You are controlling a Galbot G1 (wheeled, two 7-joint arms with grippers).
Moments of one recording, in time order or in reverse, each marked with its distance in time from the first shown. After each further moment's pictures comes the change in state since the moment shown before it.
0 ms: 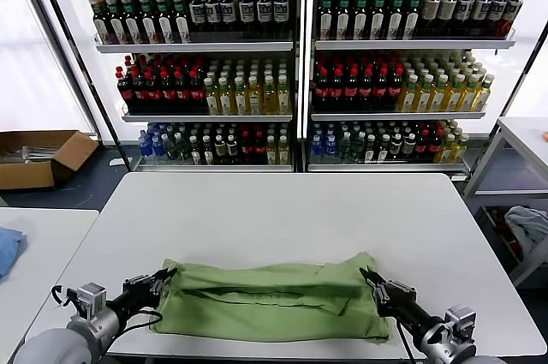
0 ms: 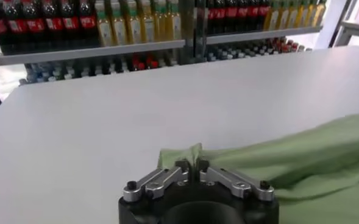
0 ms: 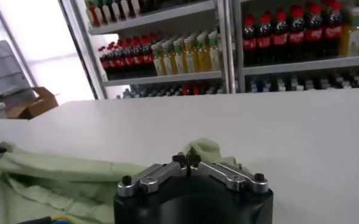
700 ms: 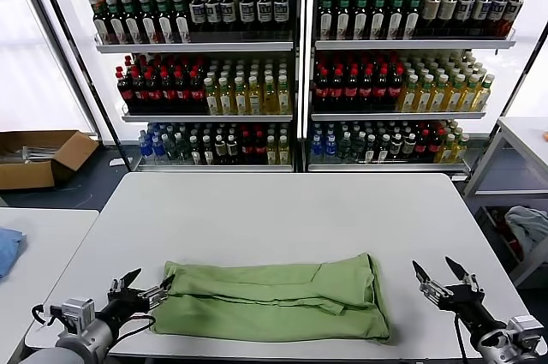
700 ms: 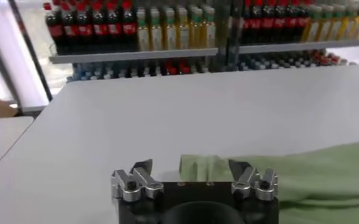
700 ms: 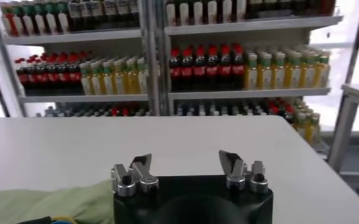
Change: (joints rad) left arm 0.060 -0.141 -0.029 -0.071 -0.024 0.000 -0.193; right arm -0.042 0.081 0.249 -0.077 -0.052 0.125 -0.013
